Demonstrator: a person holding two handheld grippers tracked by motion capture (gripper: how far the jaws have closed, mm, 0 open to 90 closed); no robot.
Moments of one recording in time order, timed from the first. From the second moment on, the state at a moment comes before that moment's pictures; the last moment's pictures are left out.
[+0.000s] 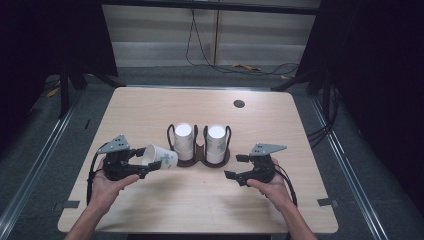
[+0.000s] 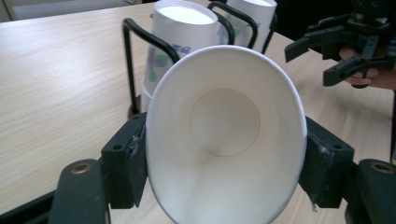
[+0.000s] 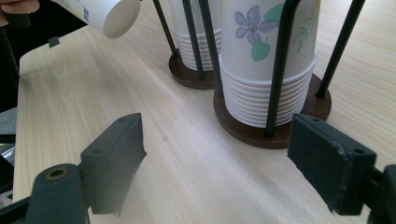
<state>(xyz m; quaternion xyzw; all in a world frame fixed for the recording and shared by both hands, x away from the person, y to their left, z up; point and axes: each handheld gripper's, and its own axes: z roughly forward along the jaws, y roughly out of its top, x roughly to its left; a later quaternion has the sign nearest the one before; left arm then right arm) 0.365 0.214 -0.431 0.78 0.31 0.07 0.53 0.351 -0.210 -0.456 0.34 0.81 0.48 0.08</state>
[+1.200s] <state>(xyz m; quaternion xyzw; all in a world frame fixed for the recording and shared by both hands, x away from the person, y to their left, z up) 0.405 0.245 -0.425 0.80 0.40 0.12 0.44 0.351 -0.212 -0.460 0.35 0.81 0.47 0.09</state>
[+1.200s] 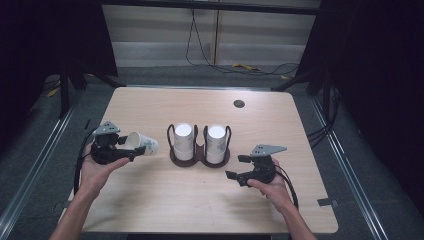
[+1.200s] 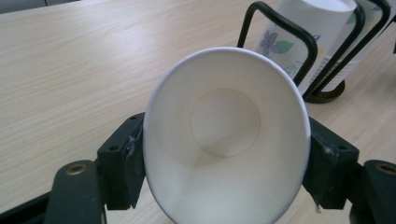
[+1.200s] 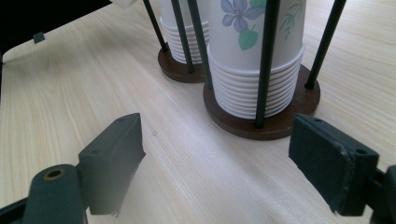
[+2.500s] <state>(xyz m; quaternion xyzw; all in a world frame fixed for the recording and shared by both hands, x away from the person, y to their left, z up) 0.451 0.226 -0.441 0.83 0.45 0.14 0.29 0.347 -0.210 -0.462 0.35 0.81 0.46 0.08</state>
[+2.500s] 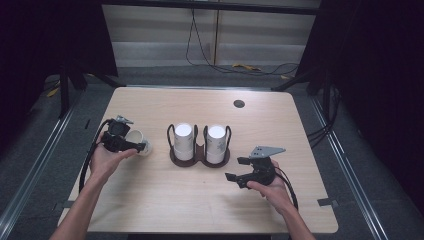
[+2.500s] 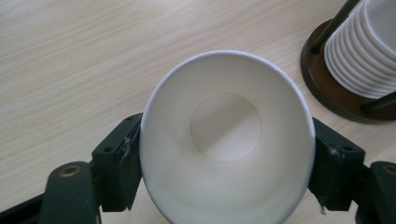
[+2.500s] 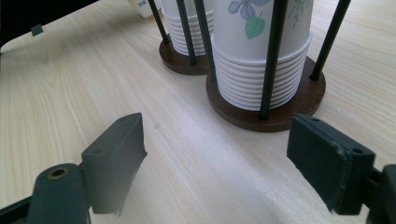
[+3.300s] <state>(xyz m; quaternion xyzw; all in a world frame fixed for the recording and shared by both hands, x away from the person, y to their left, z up) 0.455 0.218 -0.456 0.82 0.45 0.16 0.32 0.349 -0.211 -0.462 0.35 0.81 0.46 0.07</state>
